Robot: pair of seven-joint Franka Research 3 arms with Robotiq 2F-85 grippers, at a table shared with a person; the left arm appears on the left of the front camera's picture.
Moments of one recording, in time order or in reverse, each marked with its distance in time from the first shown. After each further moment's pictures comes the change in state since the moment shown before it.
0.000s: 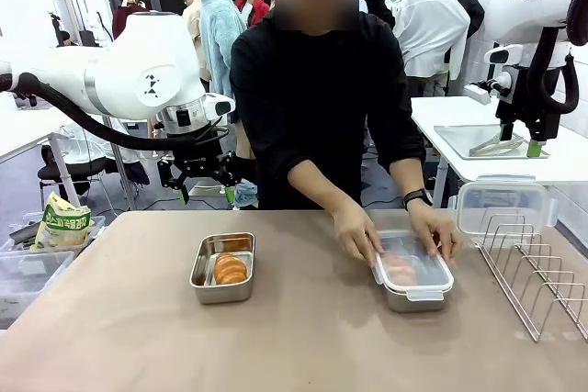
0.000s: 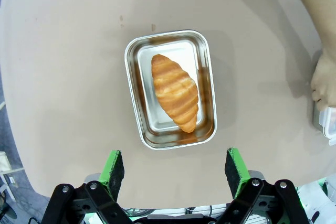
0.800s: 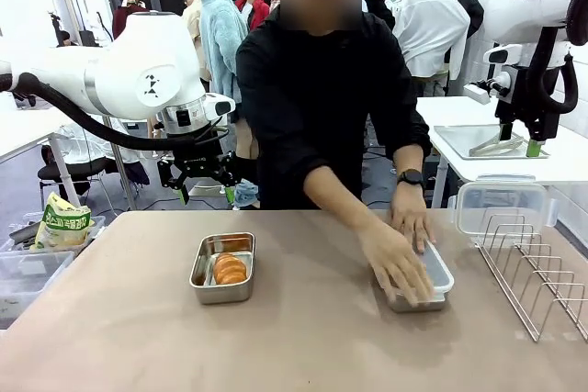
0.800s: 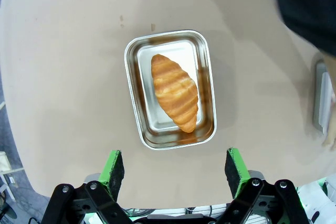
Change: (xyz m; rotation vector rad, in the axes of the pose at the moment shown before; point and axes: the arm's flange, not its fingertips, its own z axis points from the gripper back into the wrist) left arm 0.000 0.000 0.000 0.000 0.000 0.000; right arm 0.001 0.000 0.000 -0.001 0.000 0.002
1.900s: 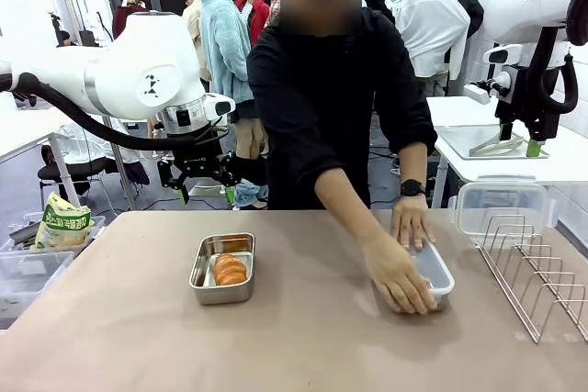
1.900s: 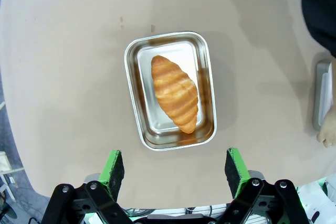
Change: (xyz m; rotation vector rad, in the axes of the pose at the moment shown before) left arm 0.000 0.000 0.000 0.000 0.000 0.000; right arm 0.000 0.000 0.000 0.000 0.000 0.000
